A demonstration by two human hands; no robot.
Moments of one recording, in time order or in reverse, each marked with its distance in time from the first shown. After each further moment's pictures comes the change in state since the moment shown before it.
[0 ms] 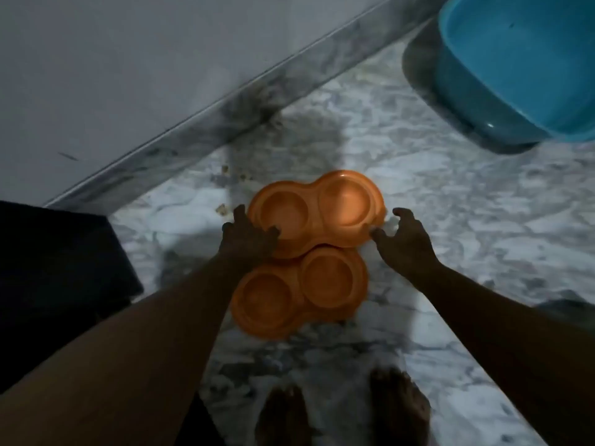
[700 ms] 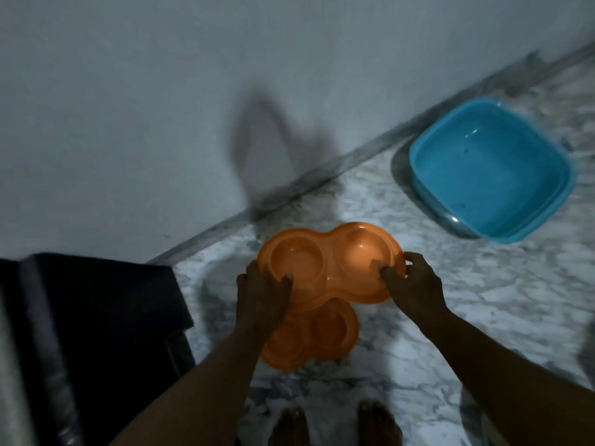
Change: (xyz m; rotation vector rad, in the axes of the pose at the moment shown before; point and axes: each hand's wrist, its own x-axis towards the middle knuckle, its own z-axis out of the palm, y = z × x) left_hand -0.148 0.093 -0.107 -0.170 0.139 -0.010; right_hand -0.080 -0.116 -0.134 0.131 0.050 -0.005
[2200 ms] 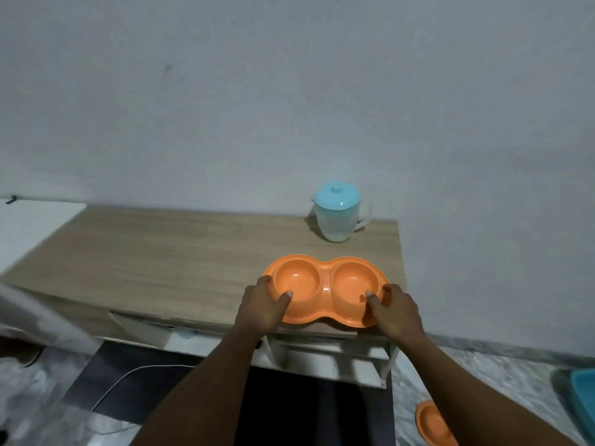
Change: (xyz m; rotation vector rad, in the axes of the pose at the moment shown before) left_hand -0.538 -0.274 -0.625 -0.236 0.573 -0.016; right_hand -0.732 -0.341 0.040 -0.282 -0.327 -0.791
